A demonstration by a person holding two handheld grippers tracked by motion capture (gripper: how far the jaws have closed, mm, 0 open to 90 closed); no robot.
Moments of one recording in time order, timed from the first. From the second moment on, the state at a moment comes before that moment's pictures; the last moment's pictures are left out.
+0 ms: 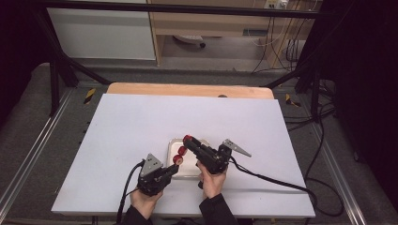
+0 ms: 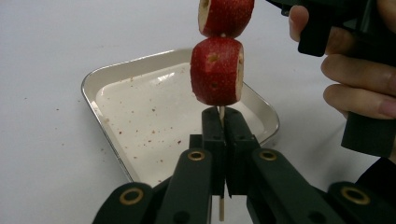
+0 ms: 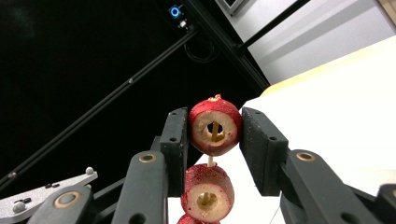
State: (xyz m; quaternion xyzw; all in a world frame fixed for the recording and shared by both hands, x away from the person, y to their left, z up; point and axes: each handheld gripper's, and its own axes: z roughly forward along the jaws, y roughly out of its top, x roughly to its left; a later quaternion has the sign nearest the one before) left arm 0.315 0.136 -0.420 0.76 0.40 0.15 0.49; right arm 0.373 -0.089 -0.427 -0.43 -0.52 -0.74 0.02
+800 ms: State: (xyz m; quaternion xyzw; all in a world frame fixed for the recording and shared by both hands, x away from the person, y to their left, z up) left arm 0.316 0.143 -0.419 0.76 0.39 0.15 0.50; right arm 0.372 -0.097 -0.417 -0.41 -0.58 -0.71 0.02
